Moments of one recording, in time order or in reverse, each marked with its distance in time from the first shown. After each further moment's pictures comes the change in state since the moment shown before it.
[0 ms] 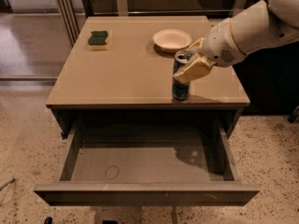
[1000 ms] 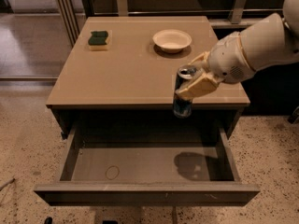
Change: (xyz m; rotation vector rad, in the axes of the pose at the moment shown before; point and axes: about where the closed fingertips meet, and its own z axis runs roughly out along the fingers) arm 0.010 0.050 -0.013 -0.066 -0.027 0.003
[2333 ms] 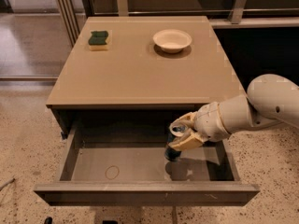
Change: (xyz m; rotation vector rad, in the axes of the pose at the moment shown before) arm 0.111 0.061 0.111 -0.118 -0.069 -0.053
